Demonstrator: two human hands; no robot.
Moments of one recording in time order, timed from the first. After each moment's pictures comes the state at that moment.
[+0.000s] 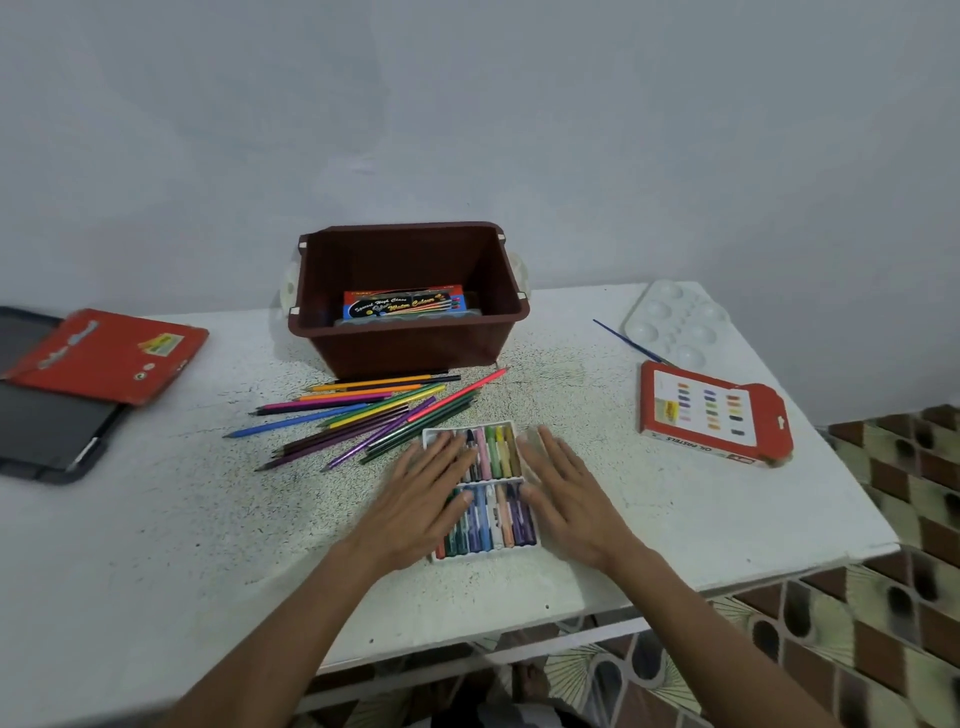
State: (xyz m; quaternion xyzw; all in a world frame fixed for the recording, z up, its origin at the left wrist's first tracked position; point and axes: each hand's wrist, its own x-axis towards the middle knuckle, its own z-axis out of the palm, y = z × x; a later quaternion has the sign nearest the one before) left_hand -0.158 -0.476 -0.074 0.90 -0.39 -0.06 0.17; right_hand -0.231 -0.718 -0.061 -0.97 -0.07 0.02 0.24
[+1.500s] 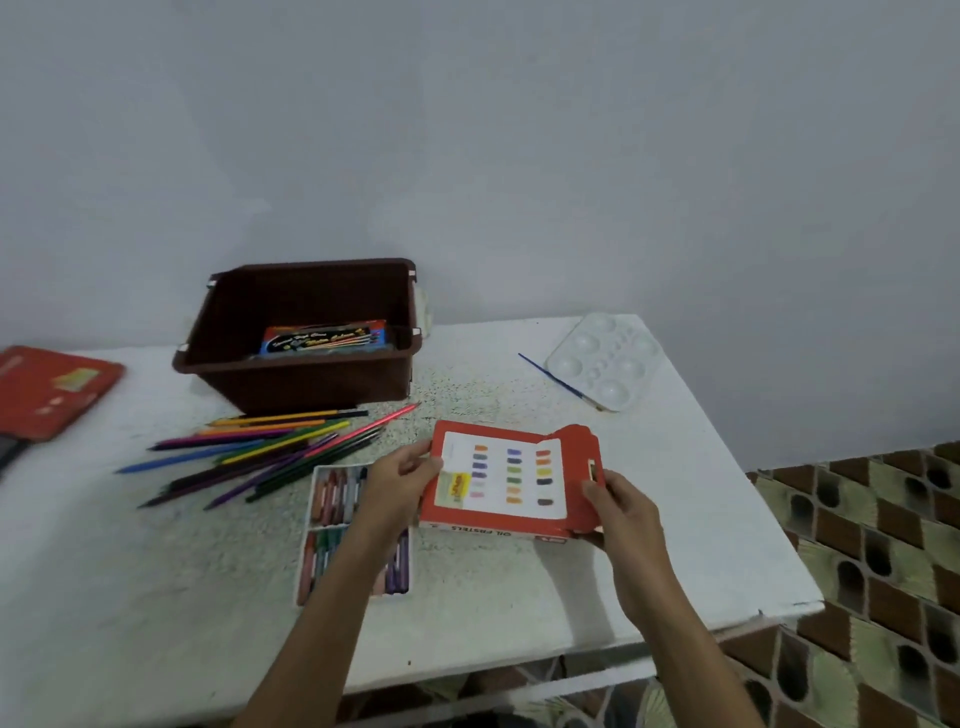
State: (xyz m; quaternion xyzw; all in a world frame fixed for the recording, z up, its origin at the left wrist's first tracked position) left_hand -0.171 -0.646 0.003 0.73 0.10 -0.19 0.65; right_hand -0.276 -0.853 0.019 -0.68 0.29 -0.06 0.67
